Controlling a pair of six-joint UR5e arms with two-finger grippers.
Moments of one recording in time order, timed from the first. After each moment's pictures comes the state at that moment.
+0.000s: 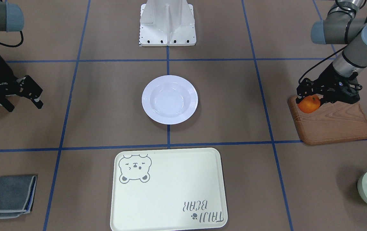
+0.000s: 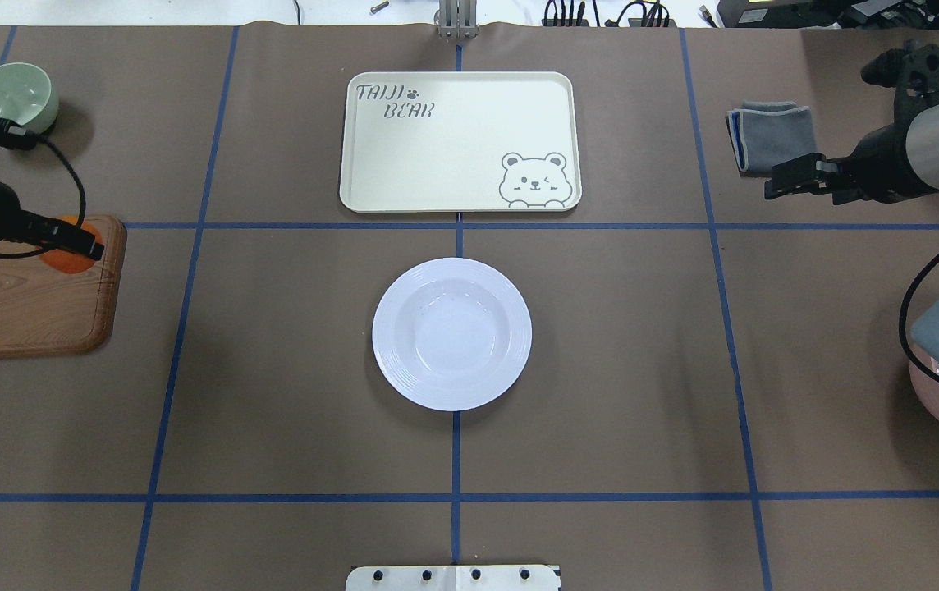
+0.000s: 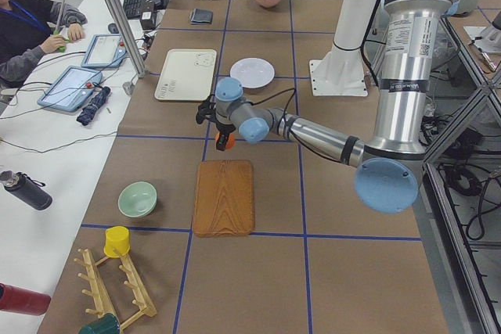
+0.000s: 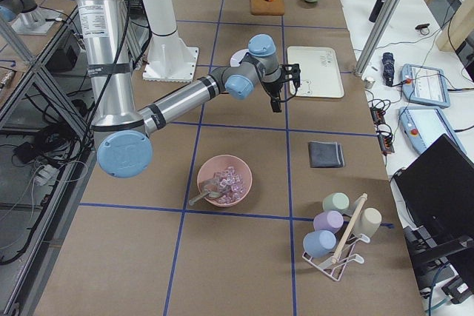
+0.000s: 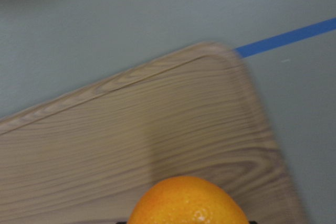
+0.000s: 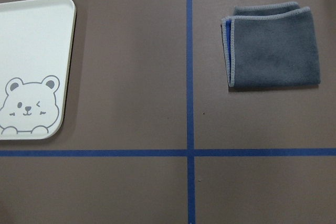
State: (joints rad) left arm -0.98 -1.70 -1.81 -1.95 -2.17 -0.71; right arm 1.00 -1.46 1.95 -1.20 2.07 0.98
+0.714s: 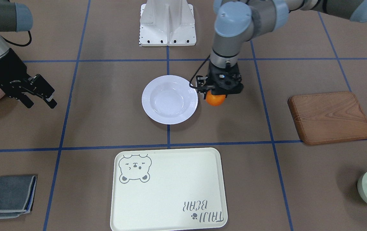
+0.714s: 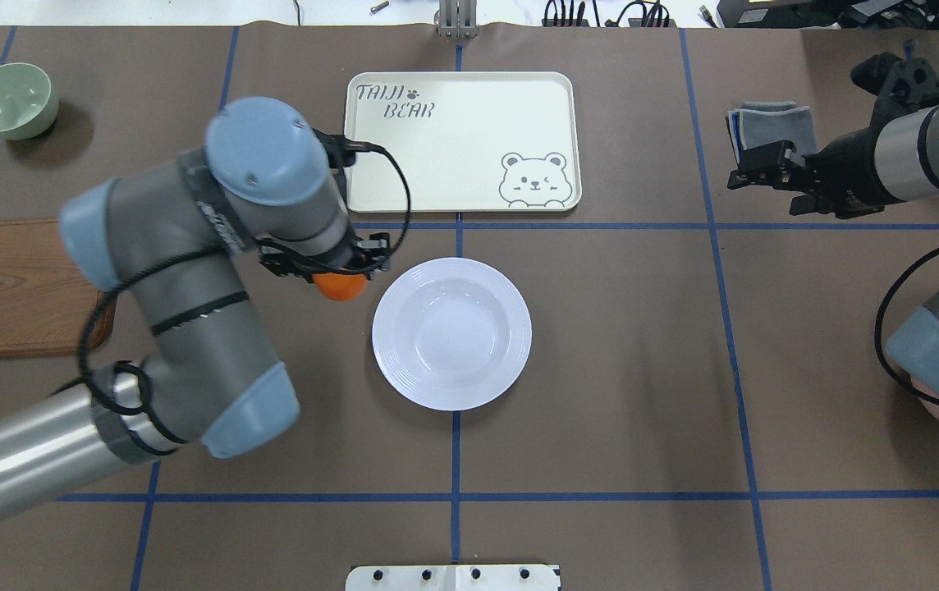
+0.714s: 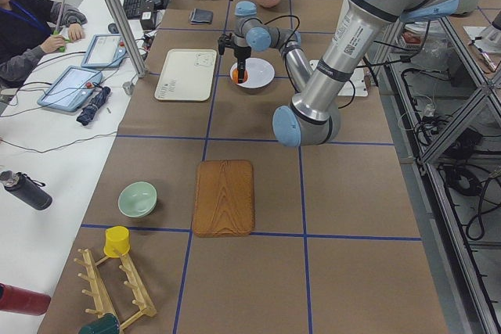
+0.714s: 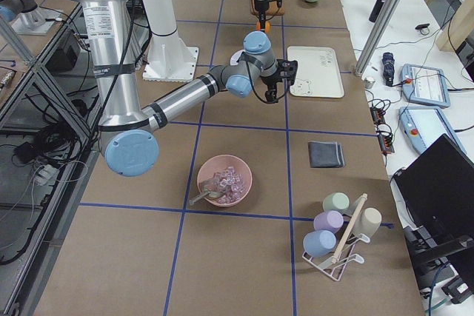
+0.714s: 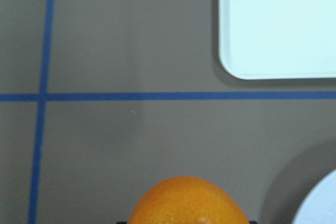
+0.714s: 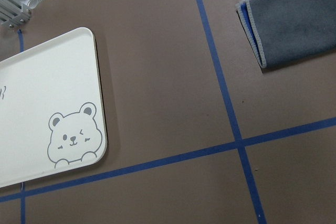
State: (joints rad) left arm -0.57 -2.30 -1.73 -1.41 -1.84 -1.23; right arm 0.93 -1.44 1.94 -1.07 2.02 1.31
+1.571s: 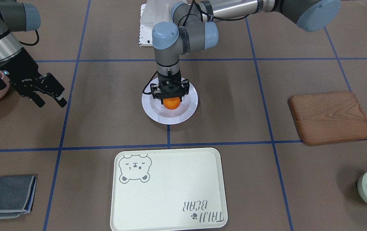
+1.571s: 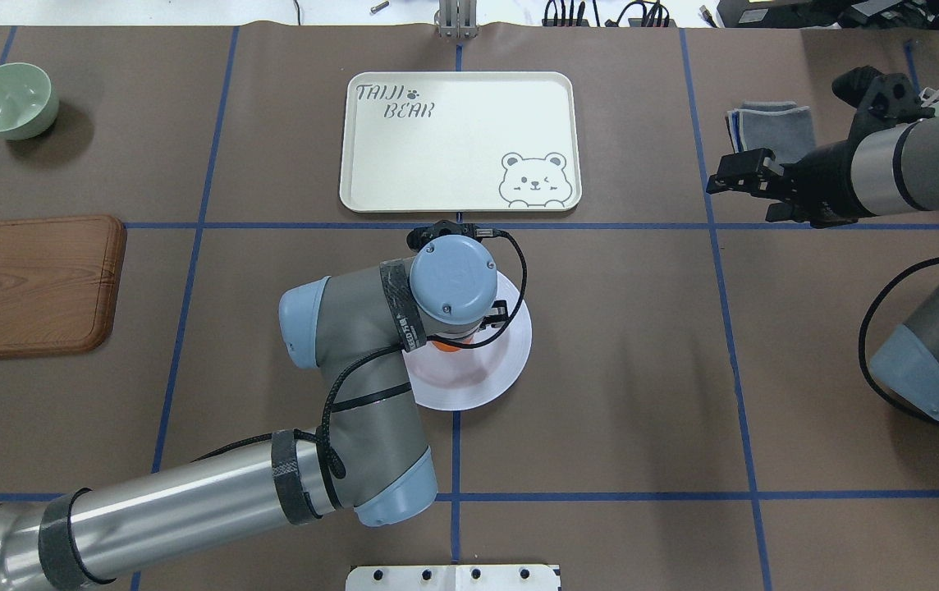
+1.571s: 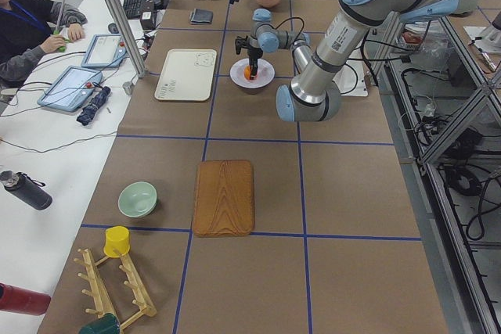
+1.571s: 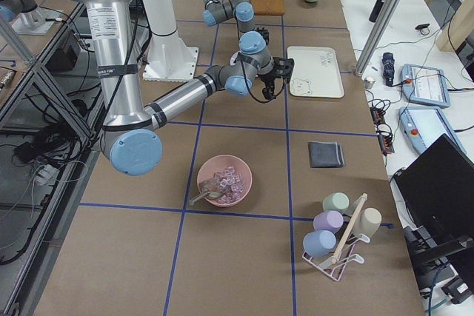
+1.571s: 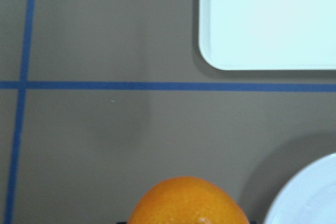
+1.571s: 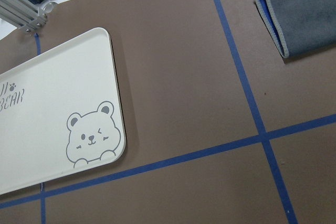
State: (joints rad) left arm -0.41 -2.45 -1.42 -1.62 -1.67 -1.39; right arm 0.89 -1.44 1.94 -1.01 1.98 1.38
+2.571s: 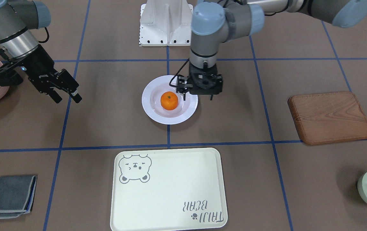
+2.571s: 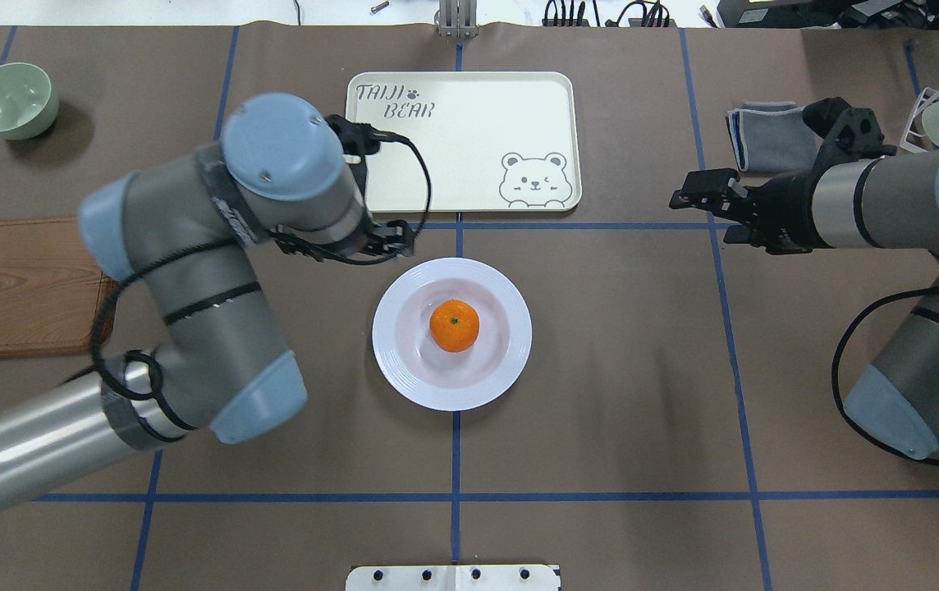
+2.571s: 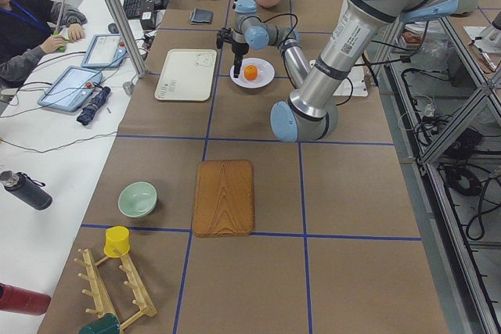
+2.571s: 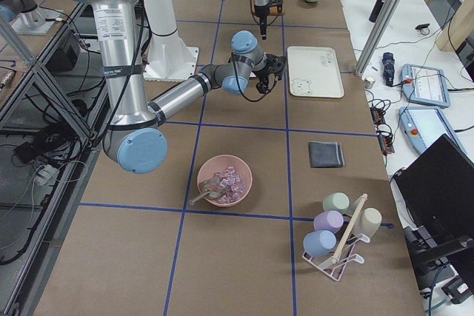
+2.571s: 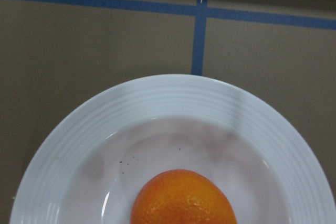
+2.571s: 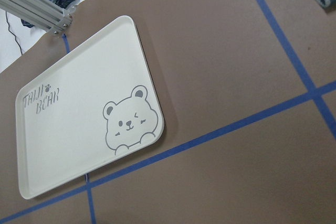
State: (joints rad) left arm -0.68 -2.23 -1.77 -1.48 -1.88 -1.01; right arm 0.76 -1.45 1.95 -0.87 1.85 1.63
